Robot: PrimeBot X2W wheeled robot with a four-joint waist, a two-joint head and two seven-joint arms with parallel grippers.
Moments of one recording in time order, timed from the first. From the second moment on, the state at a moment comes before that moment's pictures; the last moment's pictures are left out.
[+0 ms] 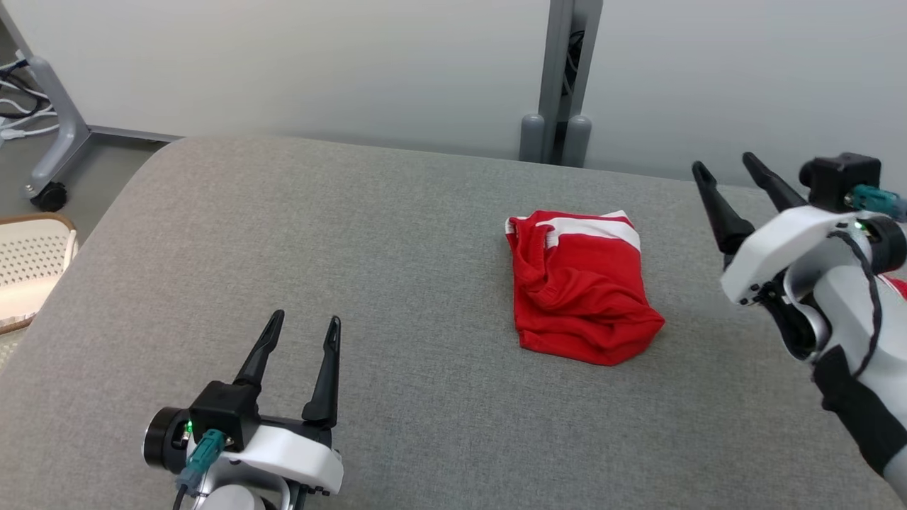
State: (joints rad) left arm -0.12 0.05 -0.17 0.27 -0.17 -0.01 -0.26; right arm -0.87 -0.32 0.73 0.93 0.83 0.13 -0.26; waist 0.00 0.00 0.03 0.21
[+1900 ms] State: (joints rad) left arm -0.17 0.05 -0.20 0.25 -0.21 -0.02 -0.26; right arm -0.65 -0.31 0.75 0.77 0.89 0.13 -0.03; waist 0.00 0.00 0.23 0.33
